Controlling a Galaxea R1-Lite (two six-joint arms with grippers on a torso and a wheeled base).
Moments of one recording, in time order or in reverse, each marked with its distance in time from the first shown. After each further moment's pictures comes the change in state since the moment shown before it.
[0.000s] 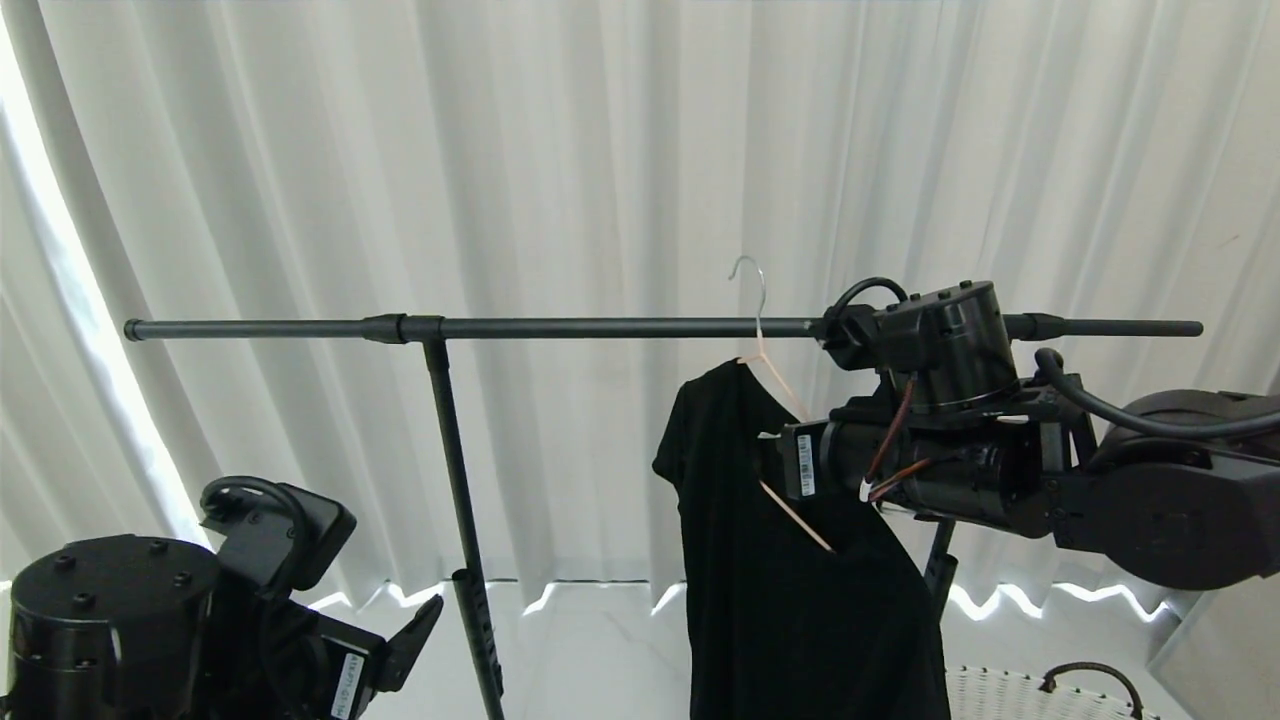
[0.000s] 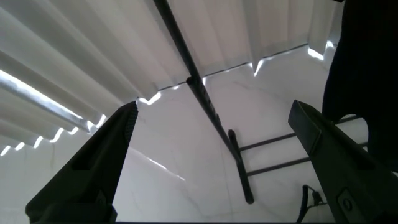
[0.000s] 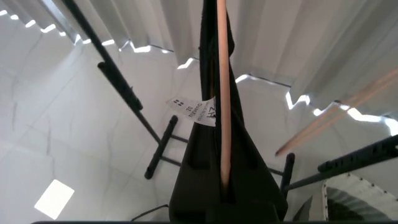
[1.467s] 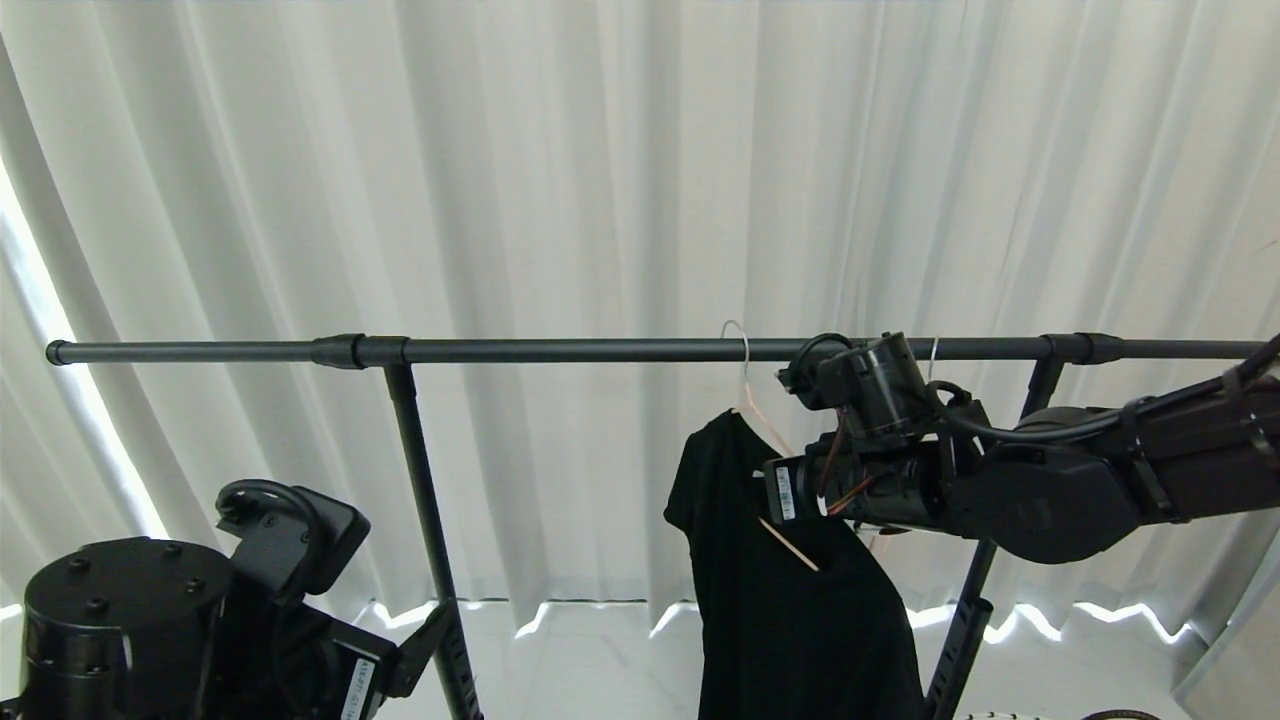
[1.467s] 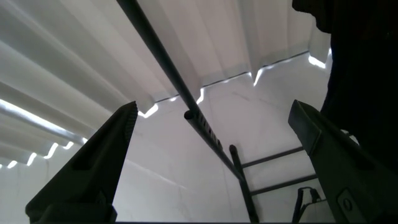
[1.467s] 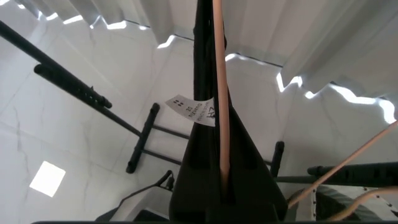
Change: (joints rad) left arm -0.030 0.010 -0.003 0.000 0.000 0.002; right arm -0.061 0.161 -0.049 0.038 0.041 0.000
